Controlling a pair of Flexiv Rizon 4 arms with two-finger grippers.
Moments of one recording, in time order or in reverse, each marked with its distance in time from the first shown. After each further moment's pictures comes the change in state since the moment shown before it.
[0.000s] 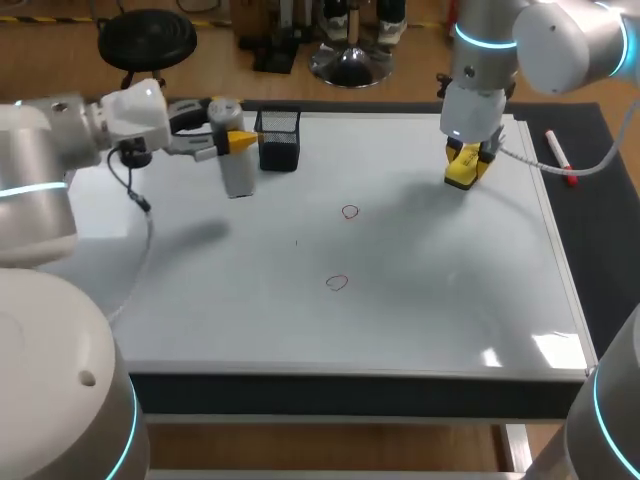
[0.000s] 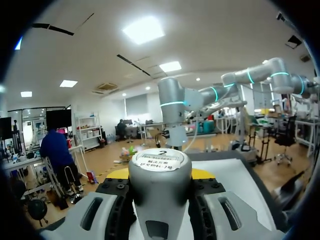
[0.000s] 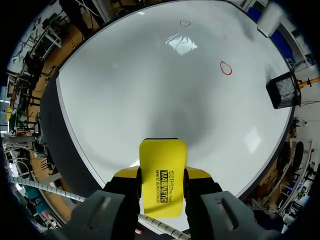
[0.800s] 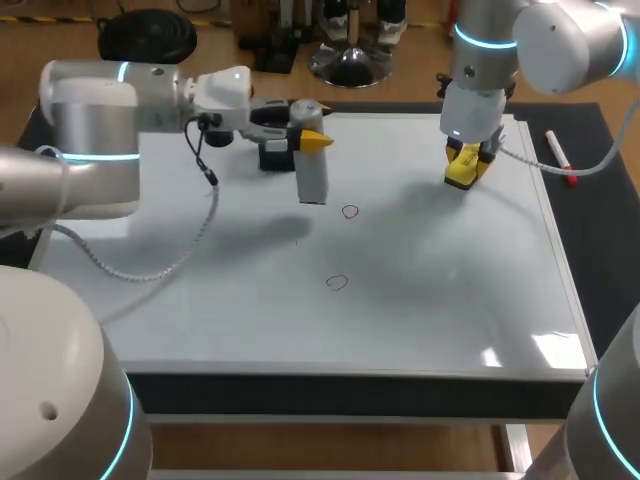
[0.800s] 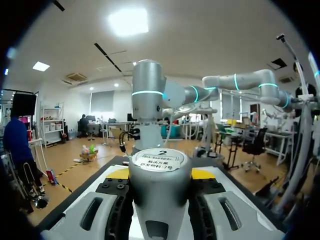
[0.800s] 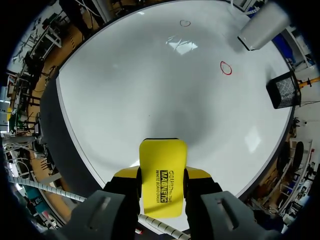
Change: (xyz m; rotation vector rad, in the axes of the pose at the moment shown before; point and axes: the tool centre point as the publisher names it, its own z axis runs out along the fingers) left arm 0.031 0.017 0.116 0.015 0.346 -0.104; right arm 0.000 0.000 0.000 0.000 0.000 0.000
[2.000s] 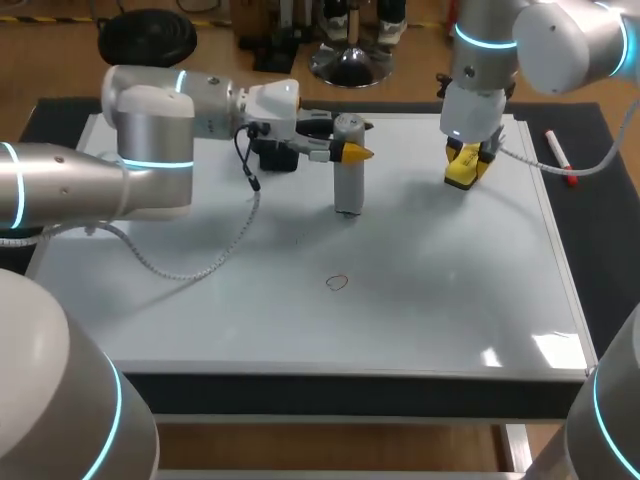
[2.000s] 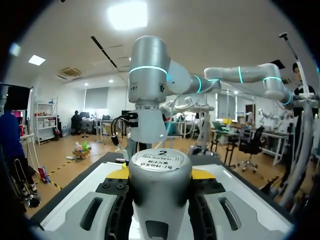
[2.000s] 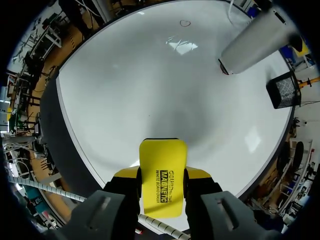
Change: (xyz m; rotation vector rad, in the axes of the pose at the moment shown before) left arm -0.016 0.036 0.065 -0.007 0.048 -0.020; right arm 0.000 0.000 0.000 0.000 0.000 0.000
